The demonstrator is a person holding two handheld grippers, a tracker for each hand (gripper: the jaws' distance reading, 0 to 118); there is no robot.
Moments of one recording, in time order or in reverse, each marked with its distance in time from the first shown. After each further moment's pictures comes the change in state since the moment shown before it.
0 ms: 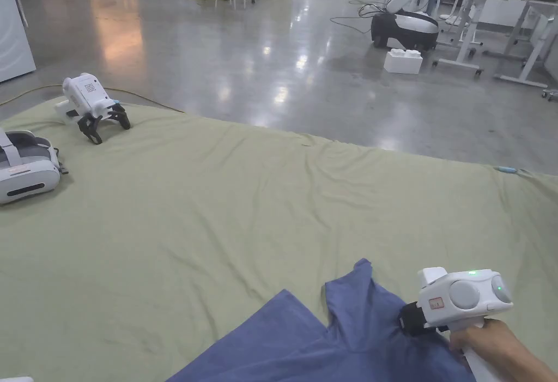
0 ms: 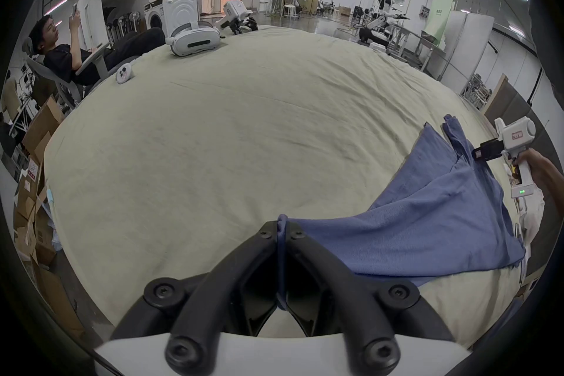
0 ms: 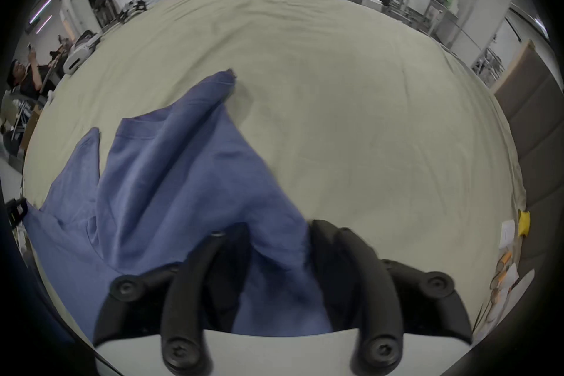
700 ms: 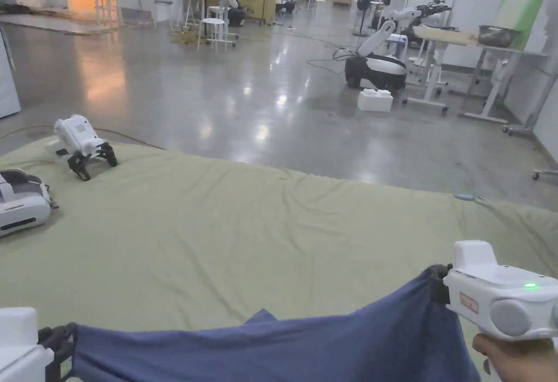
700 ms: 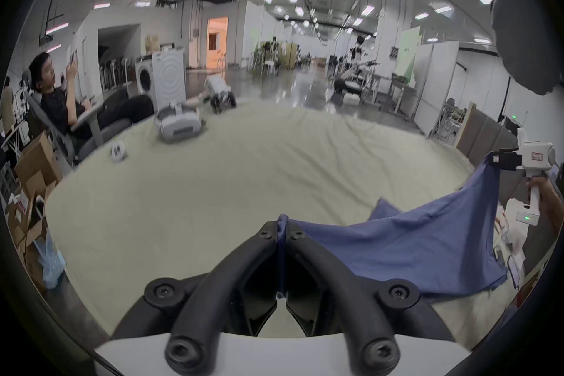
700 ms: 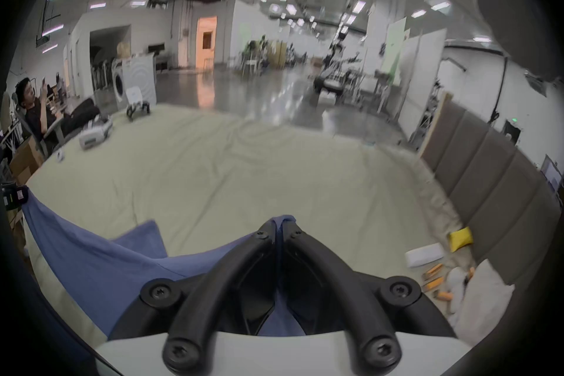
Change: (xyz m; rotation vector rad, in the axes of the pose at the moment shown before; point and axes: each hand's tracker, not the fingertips) left arm 0.026 0.064 0.078 0.347 -0.098 -0.073; right arm -0.013 -0.059 0.237 0.594 -0.209 -0.083
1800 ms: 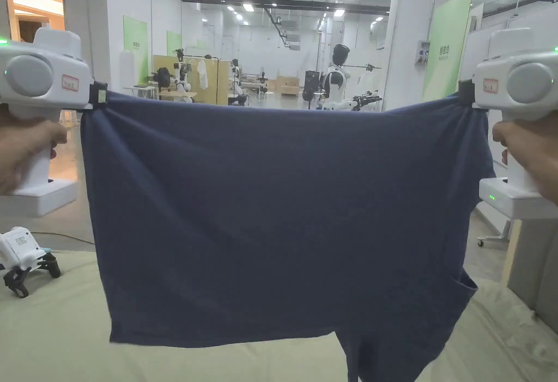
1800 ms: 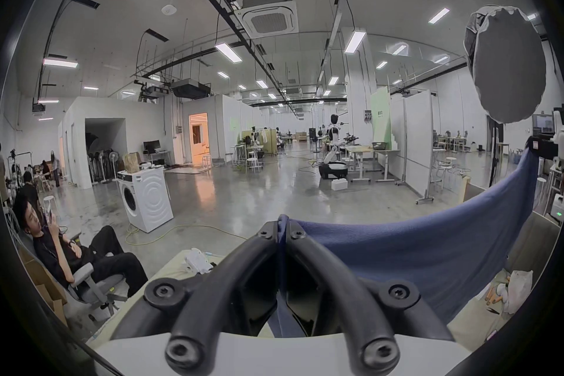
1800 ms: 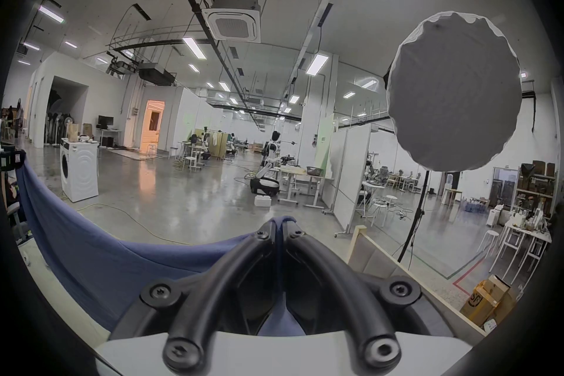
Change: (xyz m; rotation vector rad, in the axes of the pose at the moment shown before) left arm 0.111 0.417 -0.010 0.424 -0.034 -0.189; right arm 0.104 0.339 0.142 0.434 -0.329 -0.046
